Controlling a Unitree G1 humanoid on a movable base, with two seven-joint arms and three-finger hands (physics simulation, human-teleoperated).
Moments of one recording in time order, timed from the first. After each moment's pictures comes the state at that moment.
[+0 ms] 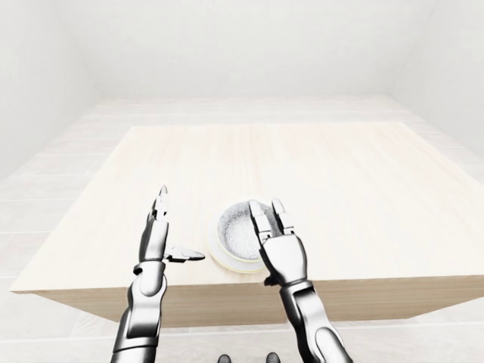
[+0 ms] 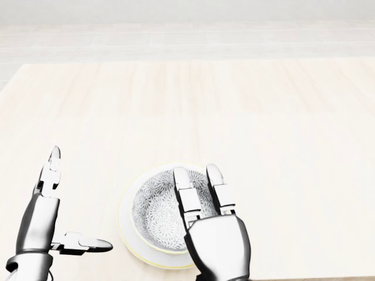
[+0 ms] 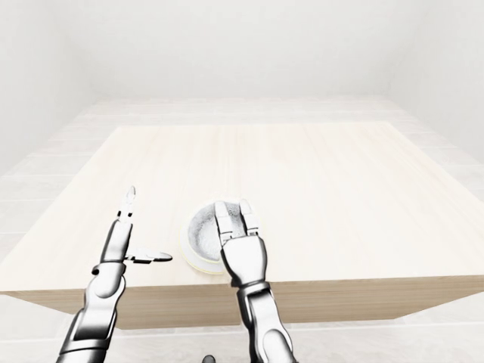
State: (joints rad) left arm -0.03 0.13 0.13 0.09 0.50 -0.09 0.06; right arm 0.14 0.02 0.41 -0.12 -1.40 0.09 -0.18
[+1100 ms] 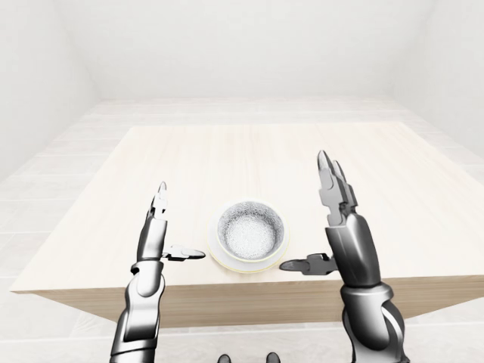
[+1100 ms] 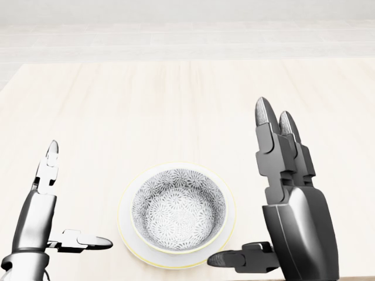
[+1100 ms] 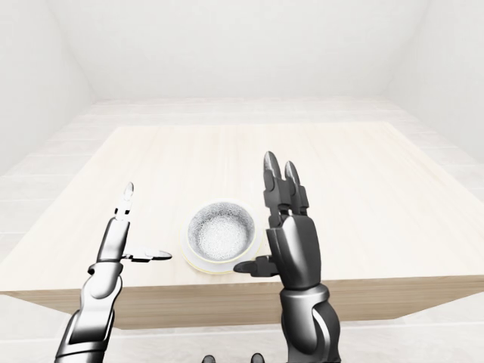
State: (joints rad) left arm -0.01 0.12 0.13 0.02 0.46 -0.09 0.02; right arm 0.25 0.00 0.24 -0.78 -0.89 0.09 0.06
